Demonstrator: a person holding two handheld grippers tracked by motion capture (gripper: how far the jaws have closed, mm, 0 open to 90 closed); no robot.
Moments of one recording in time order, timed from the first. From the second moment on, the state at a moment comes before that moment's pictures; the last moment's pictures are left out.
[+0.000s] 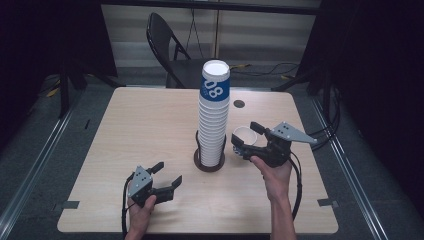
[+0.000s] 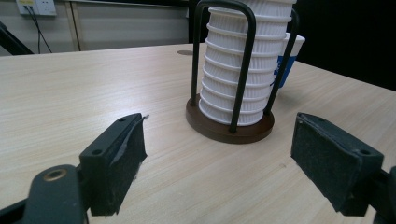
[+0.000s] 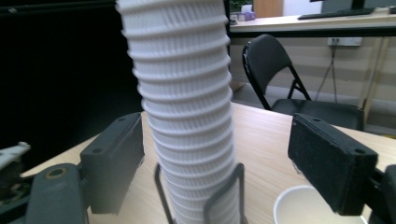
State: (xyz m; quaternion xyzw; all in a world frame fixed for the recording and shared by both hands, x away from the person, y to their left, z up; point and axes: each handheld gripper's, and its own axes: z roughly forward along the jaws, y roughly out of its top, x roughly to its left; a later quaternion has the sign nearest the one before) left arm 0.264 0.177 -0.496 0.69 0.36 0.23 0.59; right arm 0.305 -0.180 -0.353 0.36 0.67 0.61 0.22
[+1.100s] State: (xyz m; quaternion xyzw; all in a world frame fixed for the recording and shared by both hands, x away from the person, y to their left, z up) left arm 0.263 0.176 -0.496 0.69 0.35 0.24 0.59; right arm 0.315 -0.152 -0.272 0.28 0.67 0.65 0.22
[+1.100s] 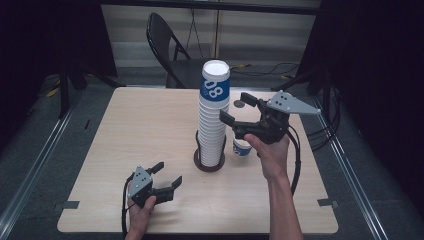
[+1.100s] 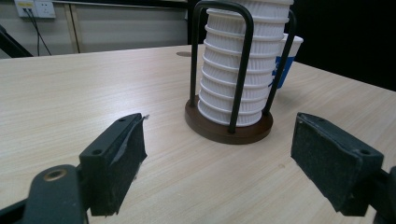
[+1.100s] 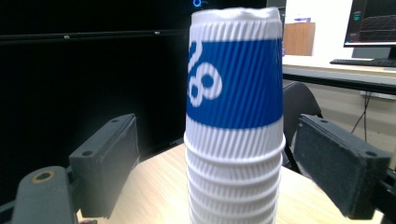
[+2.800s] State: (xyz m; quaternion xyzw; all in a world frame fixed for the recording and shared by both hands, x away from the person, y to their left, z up) left arm 0.262 0.178 -0.497 0.69 0.35 0.24 0.59; right arm 0.378 -0.103 -0.269 0.29 0.70 0.61 0.23
